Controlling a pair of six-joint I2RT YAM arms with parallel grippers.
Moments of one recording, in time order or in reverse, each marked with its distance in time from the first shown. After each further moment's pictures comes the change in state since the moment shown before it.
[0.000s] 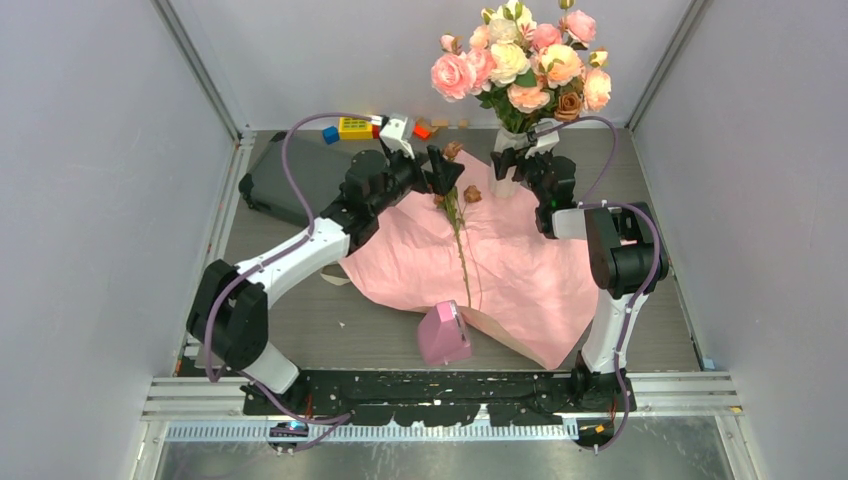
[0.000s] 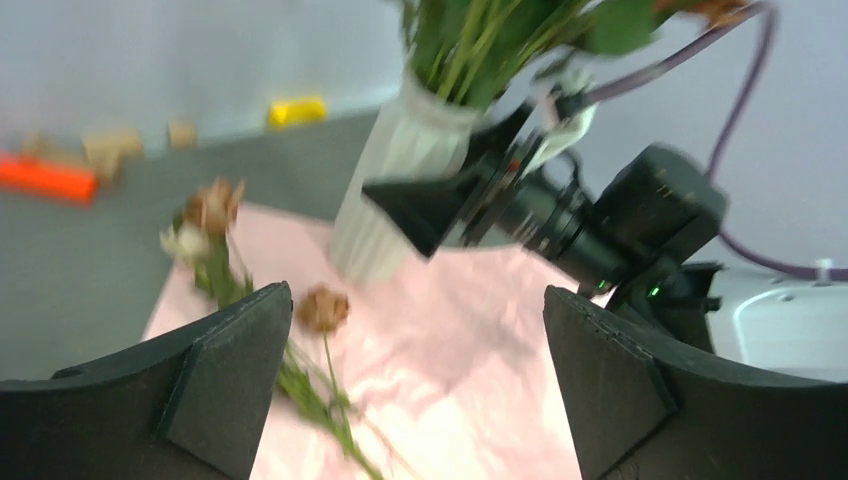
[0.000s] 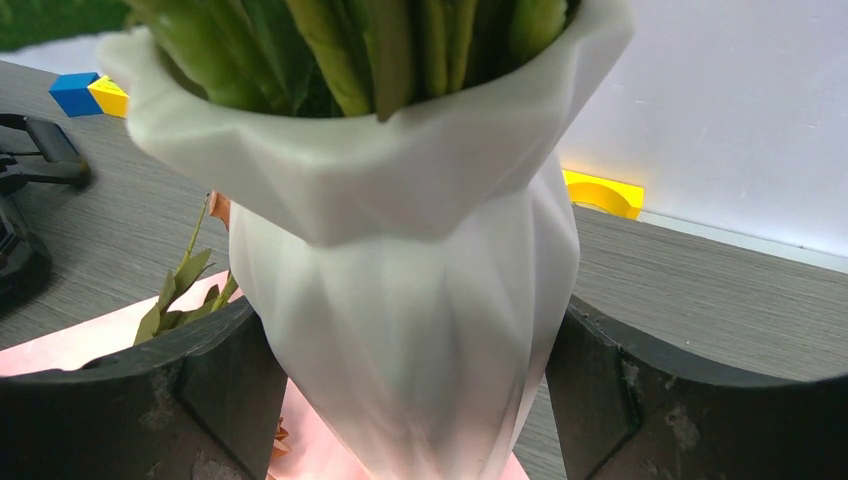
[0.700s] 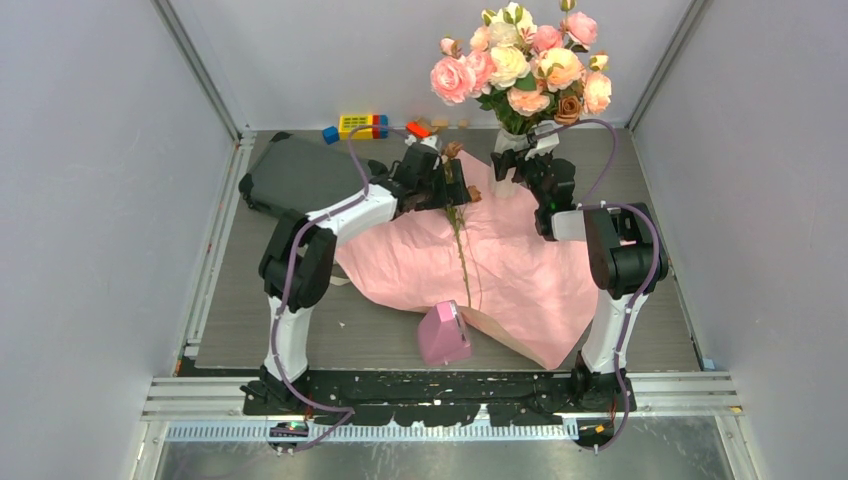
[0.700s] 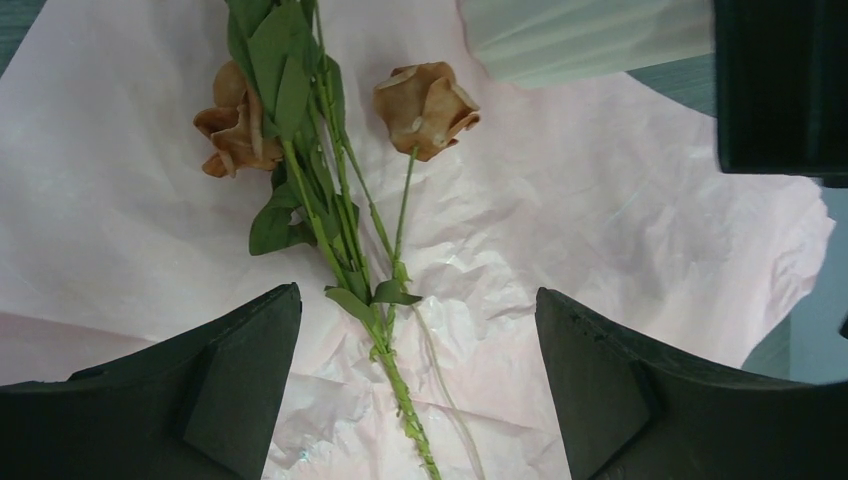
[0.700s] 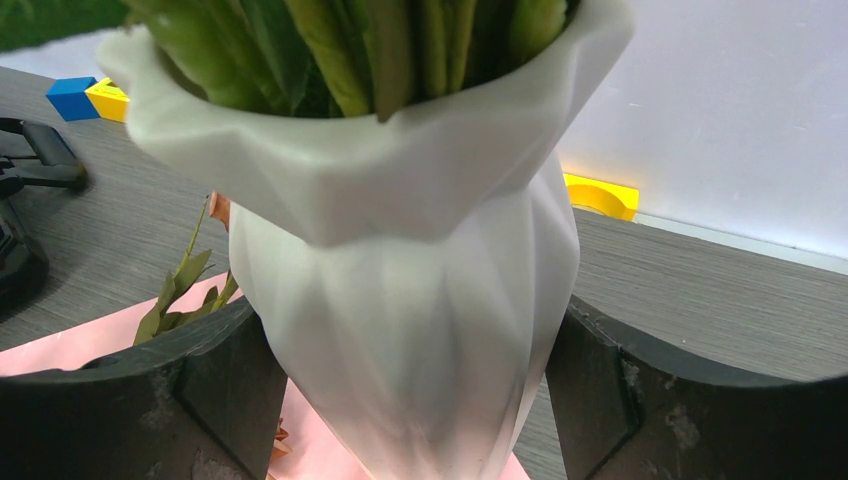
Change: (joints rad) left arm 0.000 0.473 0.411 -0.644 -0.039 -0.293; right arm 0.005 -0.002 -0.021 0.035 0.016 0.000
